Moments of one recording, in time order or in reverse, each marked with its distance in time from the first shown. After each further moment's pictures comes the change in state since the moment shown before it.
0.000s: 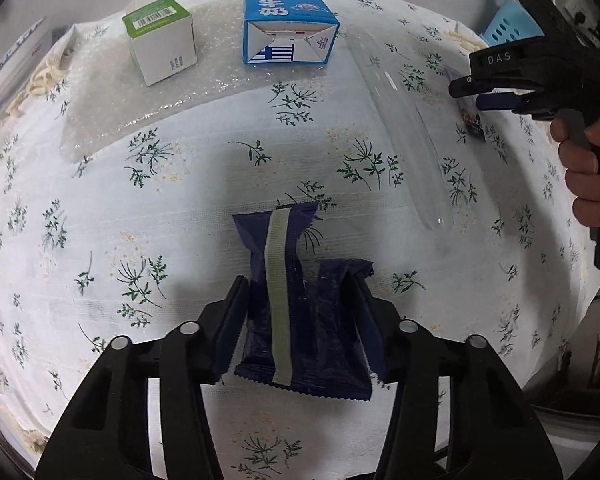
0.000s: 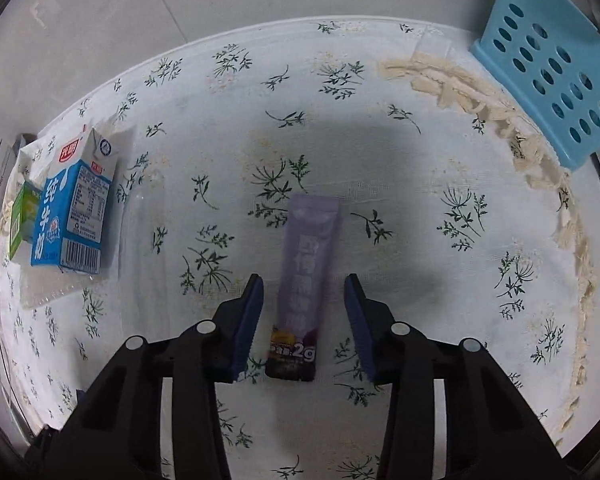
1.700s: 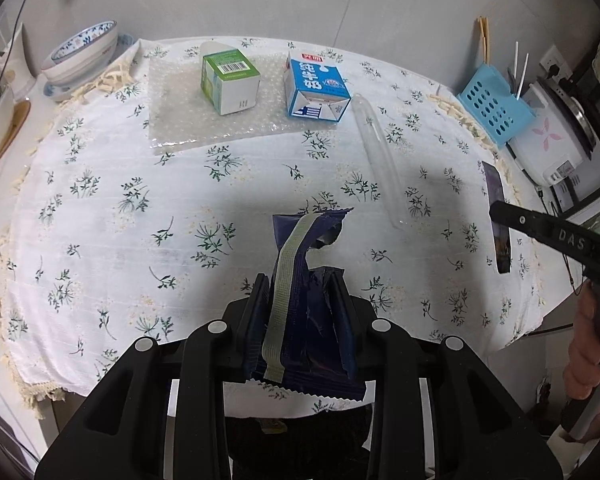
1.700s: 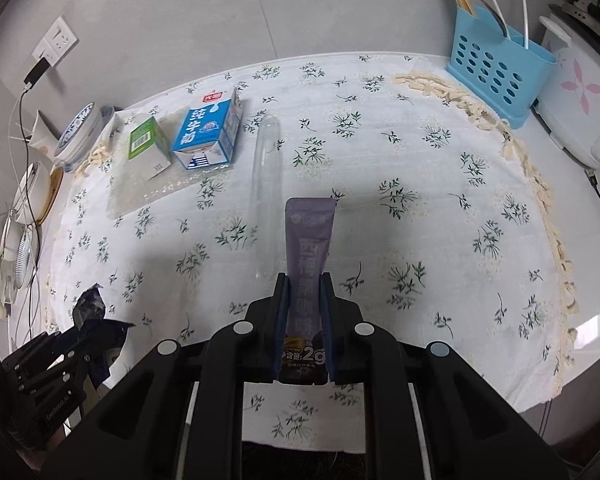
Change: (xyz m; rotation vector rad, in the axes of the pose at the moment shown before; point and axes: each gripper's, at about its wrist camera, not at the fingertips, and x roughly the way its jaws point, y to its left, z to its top) left arm -0.103 0.037 -0.057 -0.074 -0.176 -0.056; right arm -0.136 0.034 -0.156 -0.056 -0.171 0.102
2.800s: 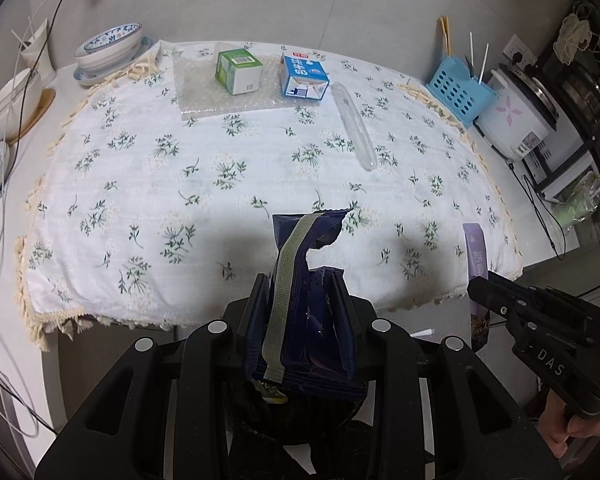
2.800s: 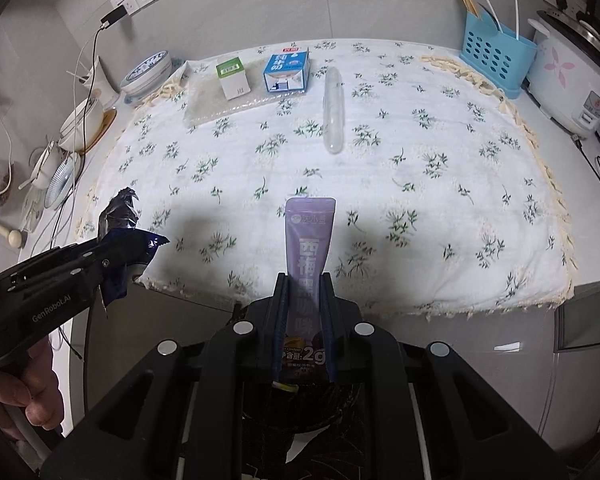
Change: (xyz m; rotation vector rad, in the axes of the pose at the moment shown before) left arm -0.066 0.005 -0.095 0.028 -0.043 -0.025; right arm -0.066 0.053 -0.151 -0.107 -0.018 0.029
